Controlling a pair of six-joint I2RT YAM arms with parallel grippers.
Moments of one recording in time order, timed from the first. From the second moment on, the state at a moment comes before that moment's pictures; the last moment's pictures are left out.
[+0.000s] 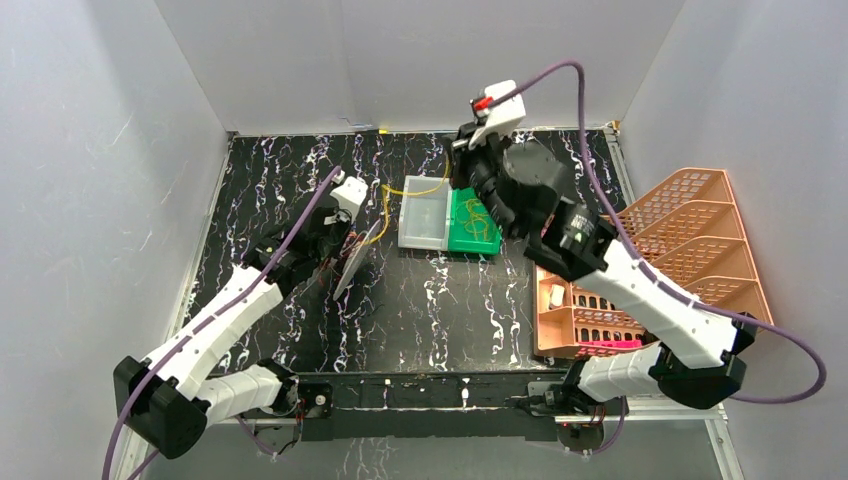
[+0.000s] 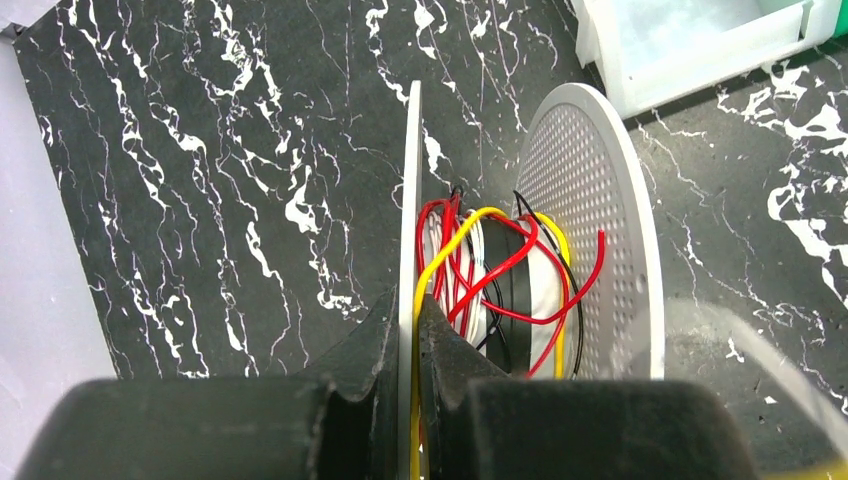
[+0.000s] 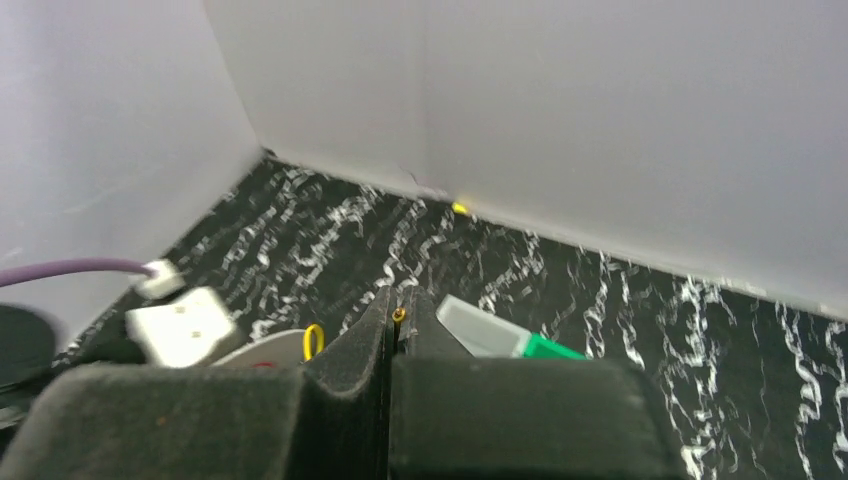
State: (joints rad) left arm -0.55 1.10 0.98 -0.54 -0.29 0.18; right arm 1.11 1.27 1.62 -0.25 0.65 0.00
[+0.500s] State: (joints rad) left arm -0.55 0.95 1.00 -0.69 -0.20 0.18; right arm 0.27 1.28 1.41 -0.35 -0.04 0.43
